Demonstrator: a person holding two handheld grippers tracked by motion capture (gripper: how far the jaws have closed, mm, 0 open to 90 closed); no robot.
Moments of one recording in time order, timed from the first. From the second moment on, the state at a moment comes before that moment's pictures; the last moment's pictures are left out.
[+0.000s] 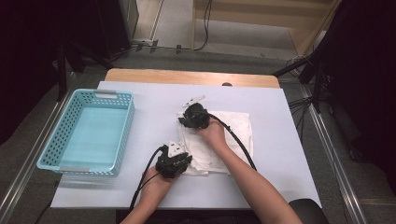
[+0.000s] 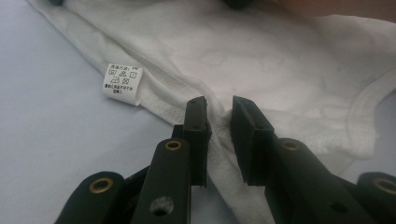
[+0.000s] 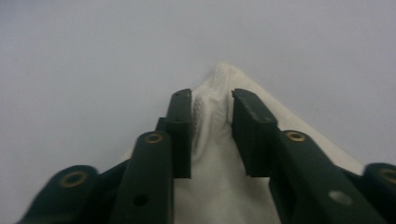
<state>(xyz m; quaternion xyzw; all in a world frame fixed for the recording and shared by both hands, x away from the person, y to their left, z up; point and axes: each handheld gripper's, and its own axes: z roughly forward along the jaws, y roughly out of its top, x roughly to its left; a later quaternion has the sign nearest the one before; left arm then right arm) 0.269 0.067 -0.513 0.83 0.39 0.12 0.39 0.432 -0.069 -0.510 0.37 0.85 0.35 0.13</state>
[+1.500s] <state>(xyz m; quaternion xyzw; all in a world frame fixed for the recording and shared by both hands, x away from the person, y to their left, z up) 0.274 0.053 -0.483 0.79 0.38 0.04 0.47 0.424 -0.147 -0.466 0.43 0.80 0.41 0.03</state>
